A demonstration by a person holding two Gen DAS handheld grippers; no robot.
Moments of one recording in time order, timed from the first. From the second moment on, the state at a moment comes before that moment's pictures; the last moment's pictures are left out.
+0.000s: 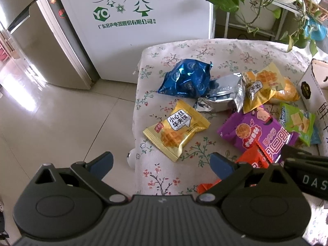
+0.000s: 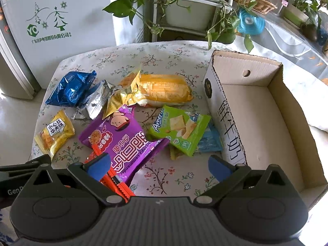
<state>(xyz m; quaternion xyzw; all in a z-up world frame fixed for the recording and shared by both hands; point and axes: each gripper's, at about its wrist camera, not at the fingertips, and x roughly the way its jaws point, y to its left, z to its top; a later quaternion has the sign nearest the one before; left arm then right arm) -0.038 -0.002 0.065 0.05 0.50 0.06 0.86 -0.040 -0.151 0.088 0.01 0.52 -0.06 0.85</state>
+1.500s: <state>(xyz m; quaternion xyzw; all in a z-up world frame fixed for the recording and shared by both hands) -0.066 -0.038 0.052 0.05 0.52 -0.08 0.85 -0.044 -0.227 0.111 0.17 0.50 0.00 0.85</state>
